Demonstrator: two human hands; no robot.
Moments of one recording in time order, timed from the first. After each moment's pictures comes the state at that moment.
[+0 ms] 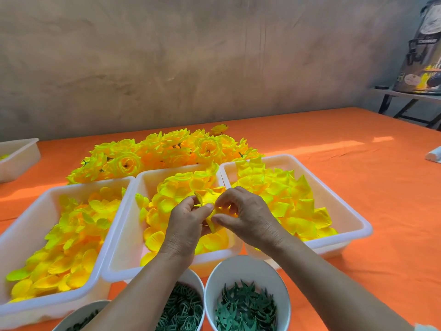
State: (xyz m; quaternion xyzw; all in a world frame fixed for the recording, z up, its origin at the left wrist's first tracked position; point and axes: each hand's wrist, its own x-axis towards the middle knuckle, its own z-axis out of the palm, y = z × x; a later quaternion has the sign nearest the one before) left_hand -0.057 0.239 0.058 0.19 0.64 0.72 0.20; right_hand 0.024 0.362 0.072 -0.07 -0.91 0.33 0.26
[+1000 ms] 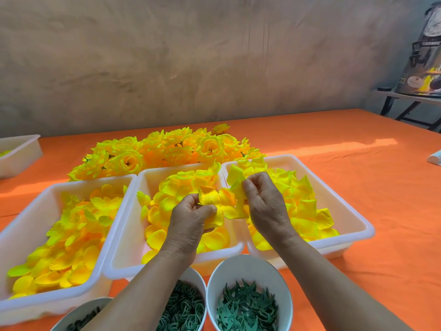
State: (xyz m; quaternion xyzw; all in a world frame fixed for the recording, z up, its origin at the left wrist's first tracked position) left_hand -0.056 0.239 0.059 0.18 0.66 0.71 0.17; right_hand 0.019 0.374 0.068 -0.17 -0.78 0.46 0.40
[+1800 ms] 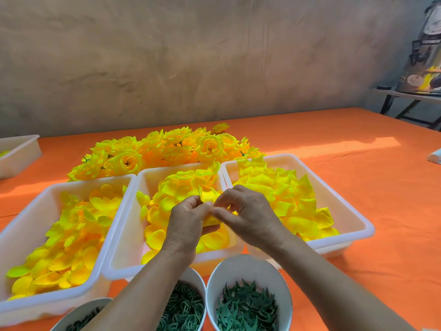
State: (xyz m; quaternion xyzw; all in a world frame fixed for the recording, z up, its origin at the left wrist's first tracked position) left_hand -0.053 0.239 0.063 0.16 0.65 0.72 0.19; right_hand 0.026 0.354 0.080 -0.07 -0.91 0.30 0.26
